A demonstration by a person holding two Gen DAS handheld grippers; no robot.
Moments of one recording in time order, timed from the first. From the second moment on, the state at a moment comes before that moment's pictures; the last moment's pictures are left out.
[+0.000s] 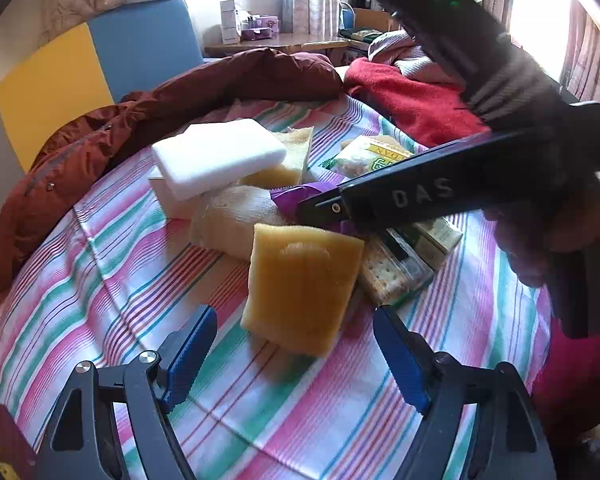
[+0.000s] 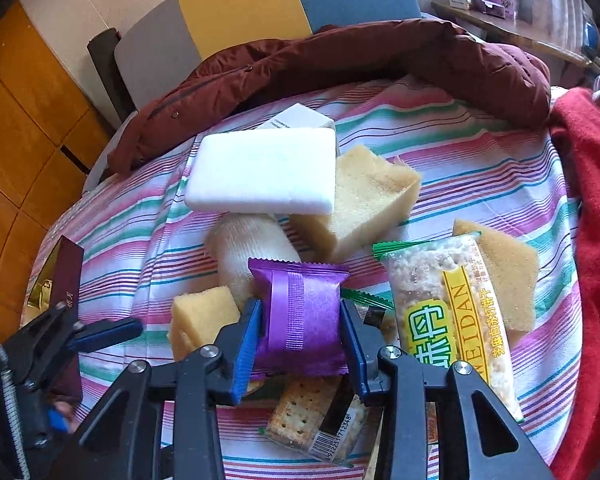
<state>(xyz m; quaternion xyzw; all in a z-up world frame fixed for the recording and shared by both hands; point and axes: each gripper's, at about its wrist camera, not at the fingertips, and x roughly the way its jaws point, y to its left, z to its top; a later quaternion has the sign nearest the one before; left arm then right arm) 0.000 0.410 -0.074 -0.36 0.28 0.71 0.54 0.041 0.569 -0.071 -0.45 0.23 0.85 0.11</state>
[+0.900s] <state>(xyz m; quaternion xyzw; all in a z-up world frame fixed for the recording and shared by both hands) -0.015 0.351 -0.063 -0.42 0.13 0.75 0.50 0.045 0.563 -0.056 -0.42 0.22 0.88 0.10</state>
